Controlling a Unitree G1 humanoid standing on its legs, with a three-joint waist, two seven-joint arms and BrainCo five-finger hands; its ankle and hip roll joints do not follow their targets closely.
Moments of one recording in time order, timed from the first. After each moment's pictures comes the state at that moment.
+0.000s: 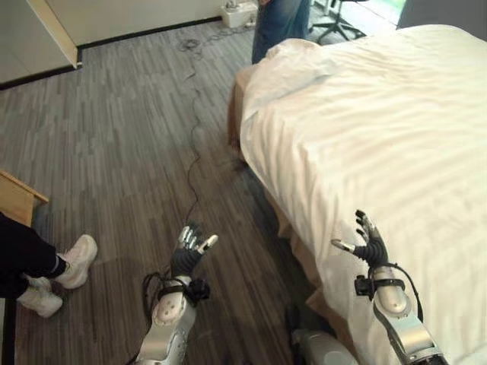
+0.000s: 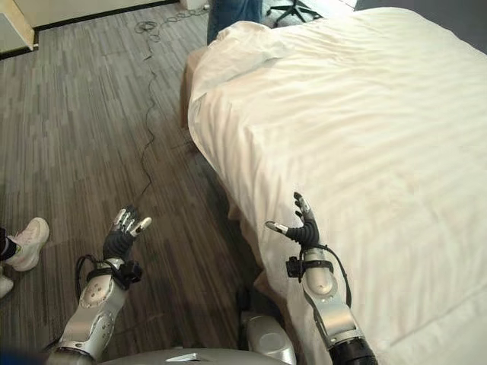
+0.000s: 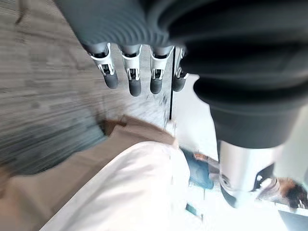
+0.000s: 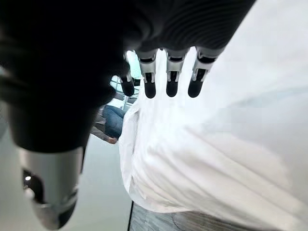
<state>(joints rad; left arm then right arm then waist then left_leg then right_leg) 0.17 0.31 -0.08 0.12 -0.46 -0.17 0.19 0.05 -0.32 0.19 0.06 0.05 -0.12 -0.28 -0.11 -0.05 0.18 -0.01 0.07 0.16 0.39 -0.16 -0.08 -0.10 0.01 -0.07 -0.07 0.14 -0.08</state>
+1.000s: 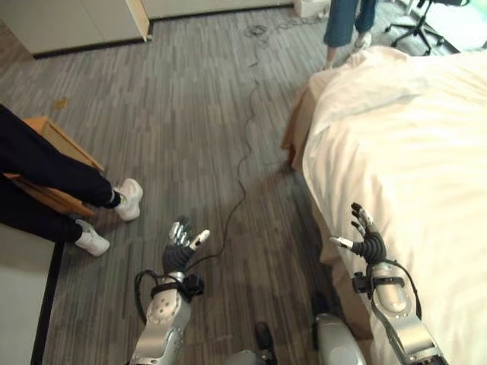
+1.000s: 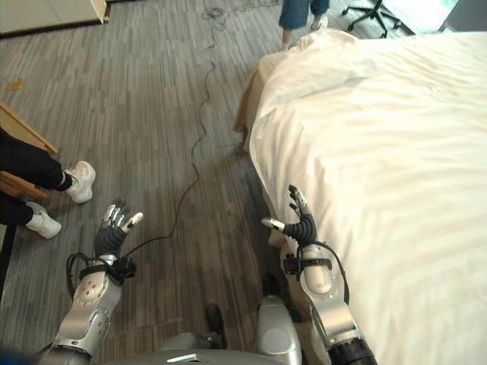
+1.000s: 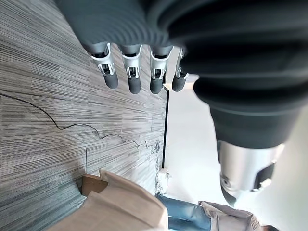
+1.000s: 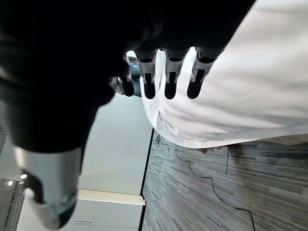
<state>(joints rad) 0.10 0.32 -0.07 0.13 -0.46 -0.19 0.20 0.05 -0.29 0.20 0.01 0.05 -0.13 -0.25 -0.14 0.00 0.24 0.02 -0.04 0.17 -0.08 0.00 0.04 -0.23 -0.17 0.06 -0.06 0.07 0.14</state>
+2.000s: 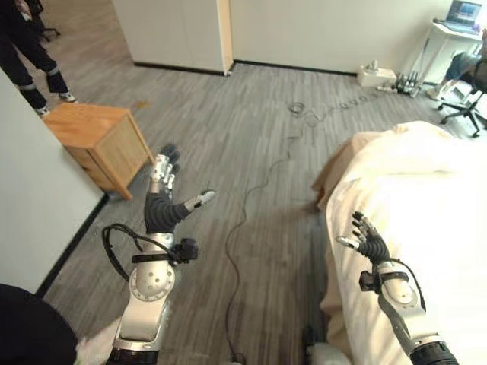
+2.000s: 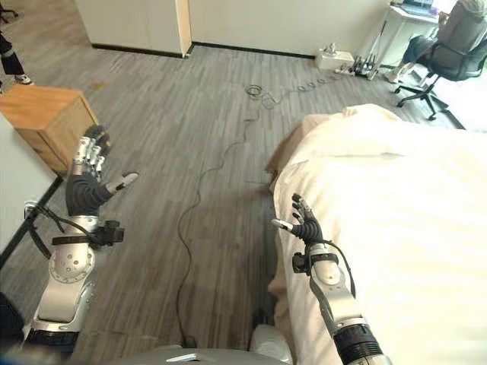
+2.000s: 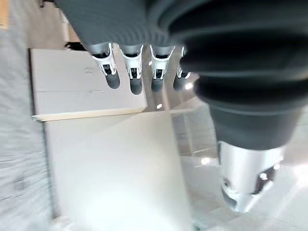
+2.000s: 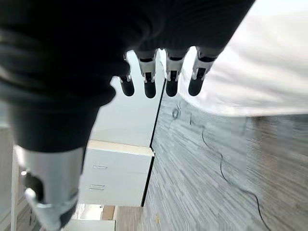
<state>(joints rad) 0.06 0.37 -0.03 -0.18 -0.15 -0.21 0.23 -0.02 -0.33 0.22 0.21 0.23 -0.11 -0.11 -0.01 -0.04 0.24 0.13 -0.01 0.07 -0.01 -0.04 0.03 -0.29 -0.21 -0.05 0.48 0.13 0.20</state>
